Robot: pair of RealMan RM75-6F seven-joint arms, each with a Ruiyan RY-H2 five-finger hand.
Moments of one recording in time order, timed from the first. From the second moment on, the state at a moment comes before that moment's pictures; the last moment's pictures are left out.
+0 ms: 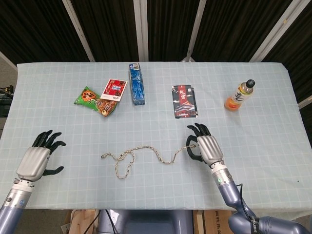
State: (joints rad) left arm -0.24 -1.17 -0.07 -1.77 1.44 1.28 0.21; right arm 0.53 -1.54 0.18 -1.61 -1.21 1.14 -0.14
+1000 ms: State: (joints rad) left arm -0.56 -1.56 -0.17 -1.76 0.93 1.13 0.71; right arm 0.51 -1.52 0.19 -1.61 -1.21 1.13 -0.08
